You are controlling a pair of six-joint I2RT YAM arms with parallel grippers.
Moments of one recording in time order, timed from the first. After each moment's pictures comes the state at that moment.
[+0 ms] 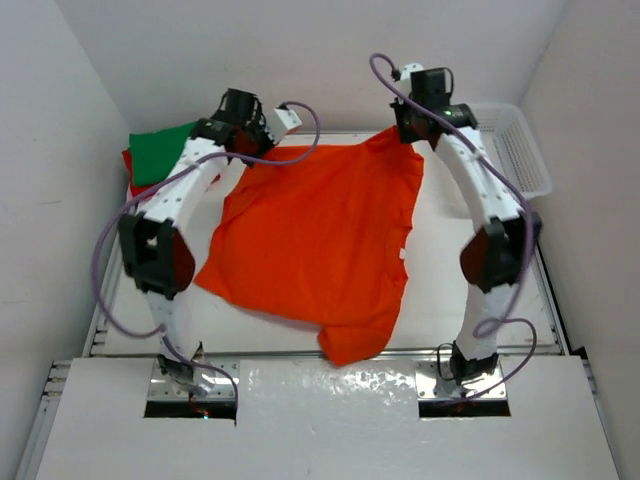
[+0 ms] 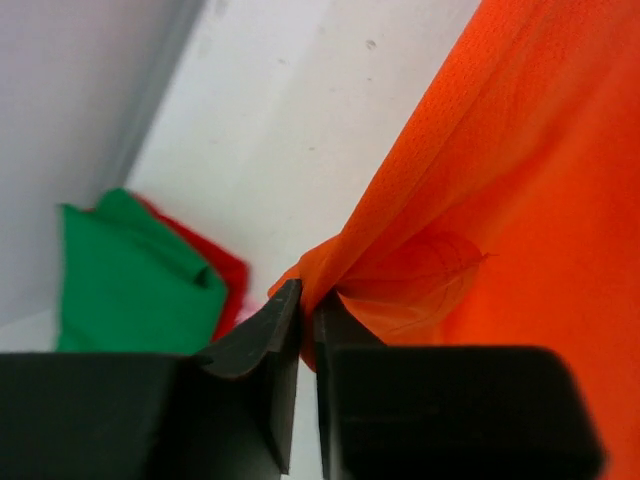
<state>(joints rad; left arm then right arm) -0.27 1.85 1.89 -0.82 0.10 0.73 0.24 1.90 2.01 -0.75 0.09 -0.11</state>
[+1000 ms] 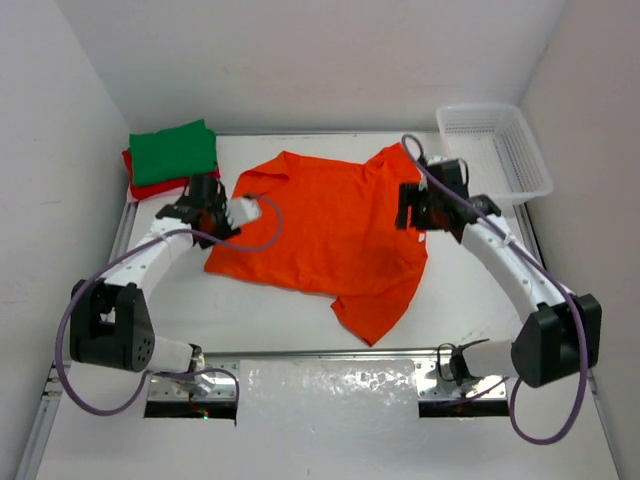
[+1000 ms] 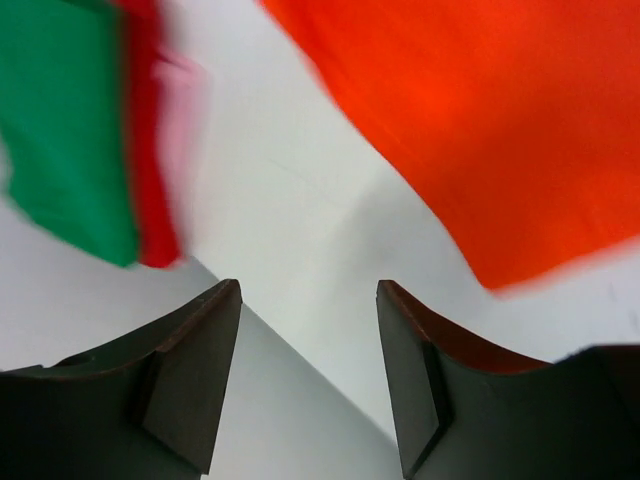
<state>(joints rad) -0.14 1.41 1.08 -0.57 -0.09 0.96 0.24 1.41 1.18 -0.59 0.05 0.21</state>
